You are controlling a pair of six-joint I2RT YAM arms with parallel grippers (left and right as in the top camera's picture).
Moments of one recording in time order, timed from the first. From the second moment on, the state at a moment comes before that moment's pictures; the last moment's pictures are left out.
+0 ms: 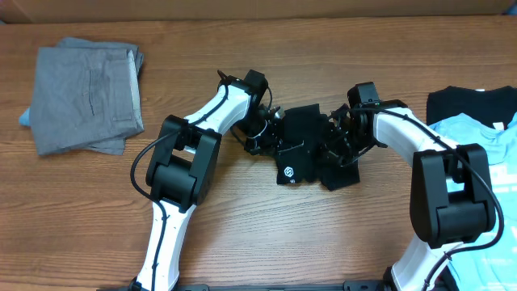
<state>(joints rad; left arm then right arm) -0.43 2.39 1.76 -1.05 0.75 -0.30 0.14 1.93 1.18 -0.79 -0.57 0.42</state>
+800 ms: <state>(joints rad) -0.16 2.10 1.75 -1.09 0.58 -0.22 0.14 1.58 1.32 -0.94 -0.50 0.39</state>
